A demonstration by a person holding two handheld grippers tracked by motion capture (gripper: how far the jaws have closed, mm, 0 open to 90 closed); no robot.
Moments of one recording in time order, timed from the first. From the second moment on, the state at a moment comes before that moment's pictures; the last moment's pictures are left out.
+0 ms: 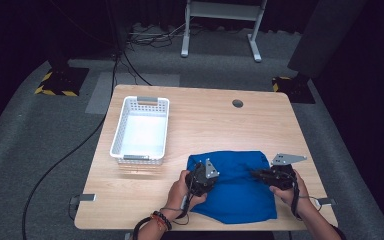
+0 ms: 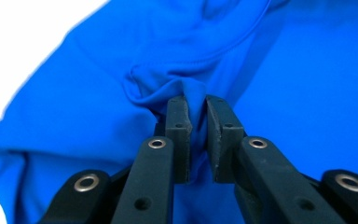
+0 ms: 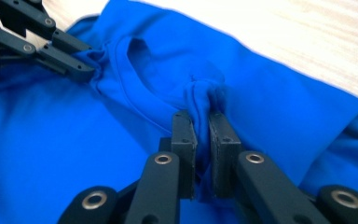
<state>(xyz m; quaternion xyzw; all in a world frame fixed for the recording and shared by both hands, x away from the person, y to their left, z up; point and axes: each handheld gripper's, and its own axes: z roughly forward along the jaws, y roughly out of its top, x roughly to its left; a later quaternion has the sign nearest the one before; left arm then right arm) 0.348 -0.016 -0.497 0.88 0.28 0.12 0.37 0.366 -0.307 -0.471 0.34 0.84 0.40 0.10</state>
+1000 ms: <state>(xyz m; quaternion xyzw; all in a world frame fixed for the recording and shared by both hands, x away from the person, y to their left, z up) 0.391 -0.024 -0.496 0.88 0.28 0.15 0.34 0.394 -0.298 -0.494 0.35 0.86 0.35 0.14</state>
